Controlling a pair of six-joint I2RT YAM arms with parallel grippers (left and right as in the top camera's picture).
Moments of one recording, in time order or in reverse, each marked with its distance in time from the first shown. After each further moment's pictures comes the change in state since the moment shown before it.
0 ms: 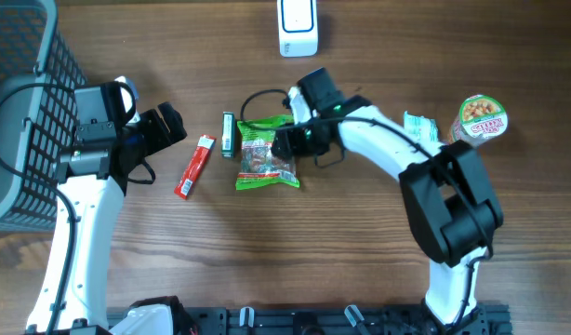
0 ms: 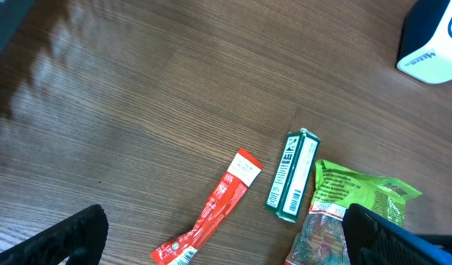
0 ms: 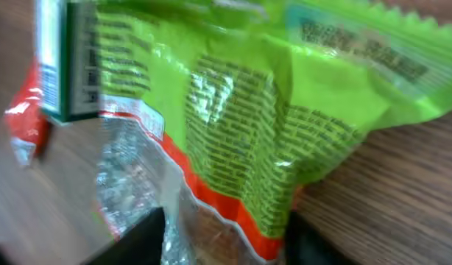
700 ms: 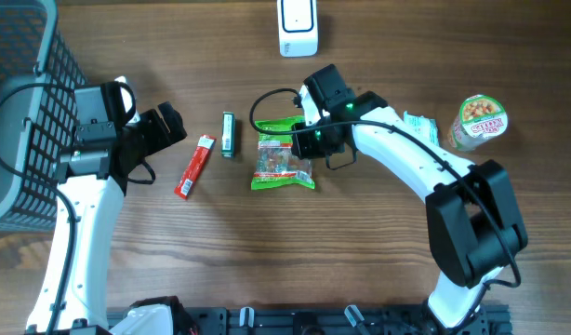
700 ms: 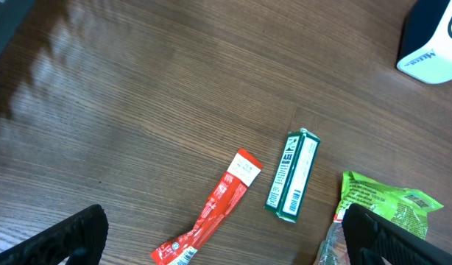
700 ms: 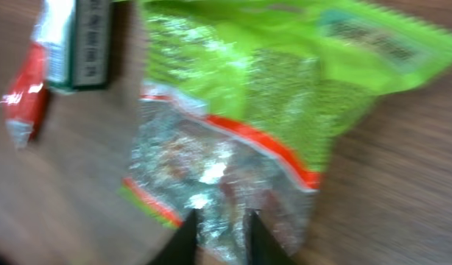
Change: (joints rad) left arm 0.000 0.000 0.000 0.000 0.000 0.000; right arm -0.018 -0.138 -0.008 -0.160 0.050 -0.028
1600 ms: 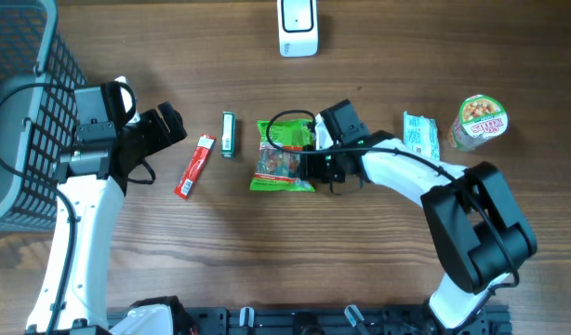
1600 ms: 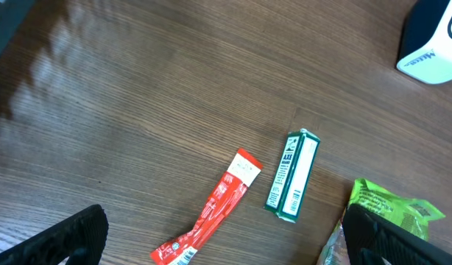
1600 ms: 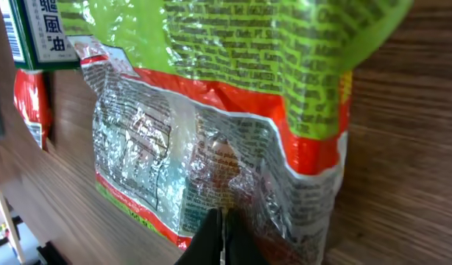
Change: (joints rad) left arm 0.000 0.000 0.000 0.000 0.000 0.000; right arm -0.016 -0.039 -0.346 0.382 -0.143 0.231
